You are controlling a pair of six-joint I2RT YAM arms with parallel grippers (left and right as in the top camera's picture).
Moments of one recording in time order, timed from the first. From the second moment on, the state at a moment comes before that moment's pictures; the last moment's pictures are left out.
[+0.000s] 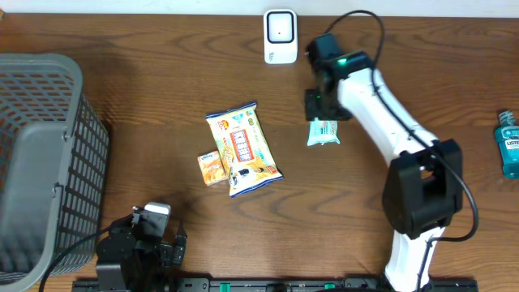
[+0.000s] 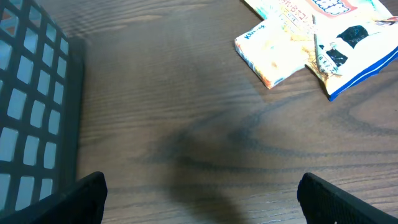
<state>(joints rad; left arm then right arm) 0.00 0.07 0.46 -1.11 0.04 0.24 0.40 2.05 1.71 -1.07 0.14 0.40</state>
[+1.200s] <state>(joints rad) 0.00 0.07 0.46 -1.11 0.04 0.24 0.53 2.32 1.73 -0.98 0.59 0.55</state>
